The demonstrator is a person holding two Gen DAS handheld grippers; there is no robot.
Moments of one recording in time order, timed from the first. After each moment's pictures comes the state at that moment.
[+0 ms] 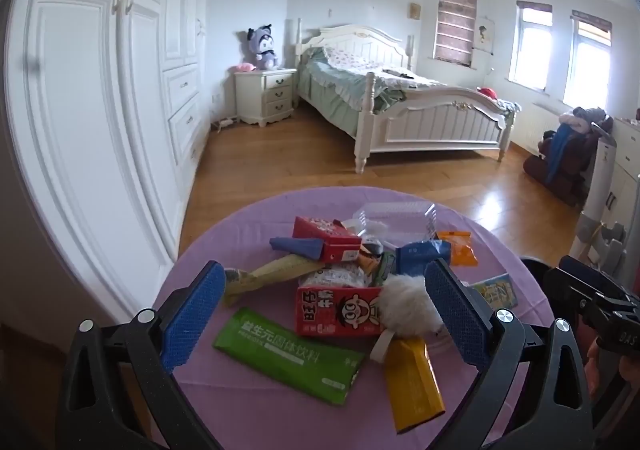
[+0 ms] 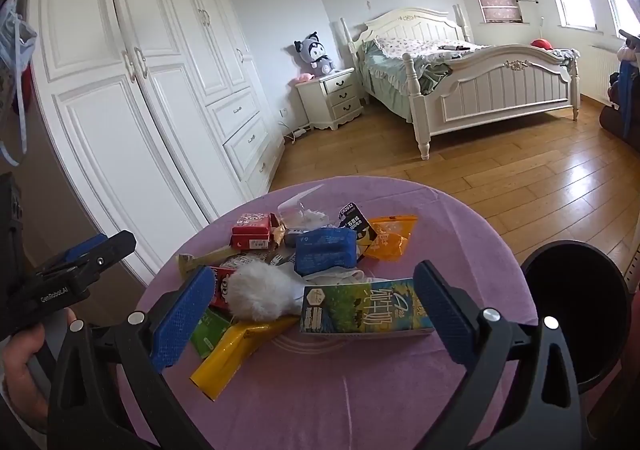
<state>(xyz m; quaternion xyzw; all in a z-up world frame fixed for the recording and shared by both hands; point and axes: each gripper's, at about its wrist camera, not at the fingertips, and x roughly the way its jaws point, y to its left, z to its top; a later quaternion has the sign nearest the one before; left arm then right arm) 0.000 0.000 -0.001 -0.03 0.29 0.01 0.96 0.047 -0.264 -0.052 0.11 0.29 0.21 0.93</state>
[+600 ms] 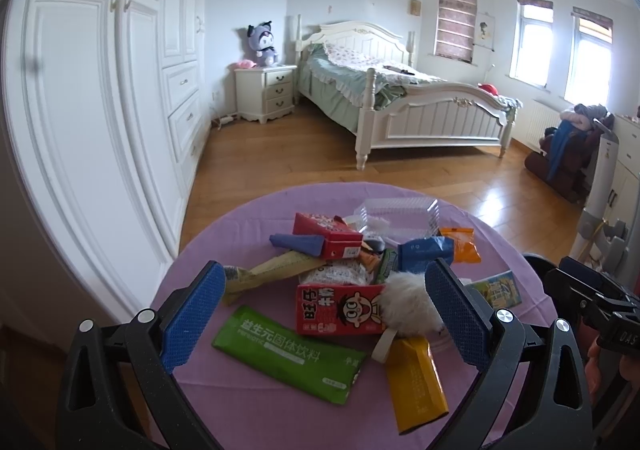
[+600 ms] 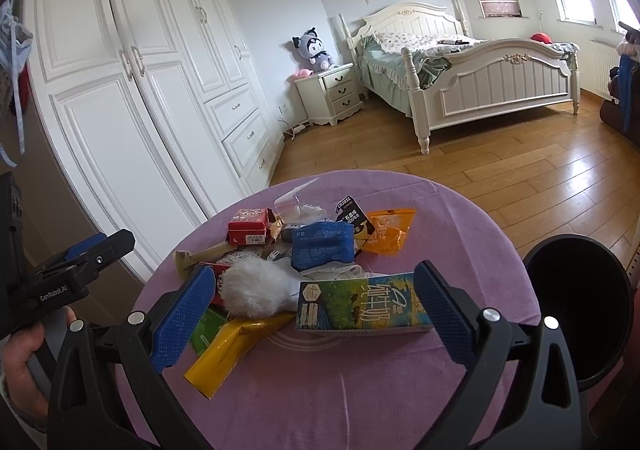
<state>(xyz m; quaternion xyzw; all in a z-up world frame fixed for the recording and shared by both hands) 0.005 0.000 -0.006 -0.02 0.29 0.01 0.96 0.050 -0.267 -0.056 0.11 0.30 0.21 0.93</state>
